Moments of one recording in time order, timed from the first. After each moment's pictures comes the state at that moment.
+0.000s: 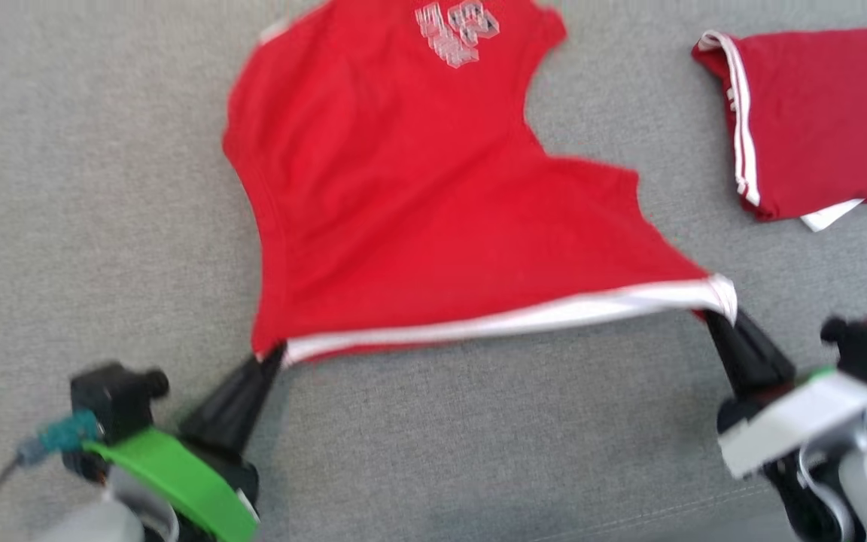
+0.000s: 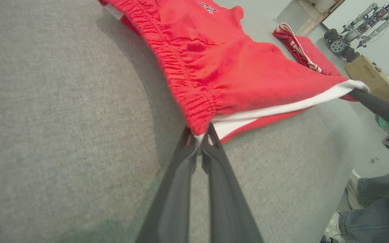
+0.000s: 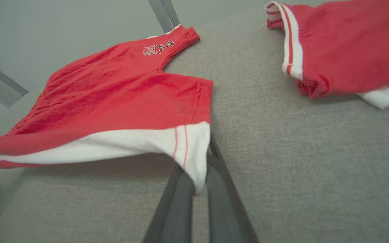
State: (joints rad) left arm -0.46 0.83 -0.99 -0.14 -1.16 0.14 -0.26; right arm -0.14 -0.38 0.23 0.00 0.65 0.13 -0.08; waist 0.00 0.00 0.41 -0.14
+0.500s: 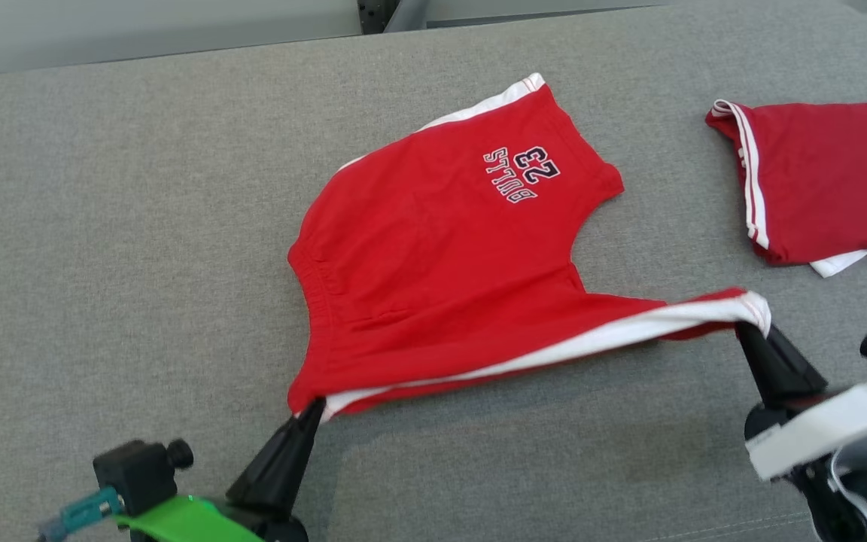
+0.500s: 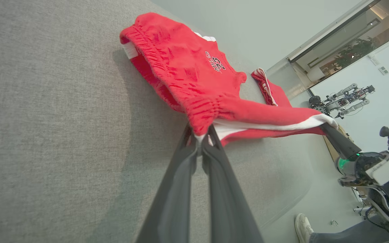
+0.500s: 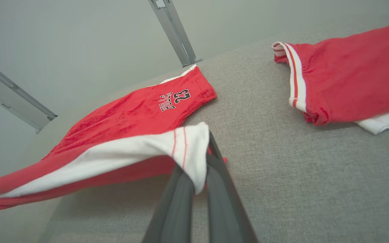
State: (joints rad) left arm -0.04 0.60 -0.73 -0.25 -1.15 0.13 -0.25; right arm 0.05 -0.32 0.09 -0.12 0.68 0.13 -0.01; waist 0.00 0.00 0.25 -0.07
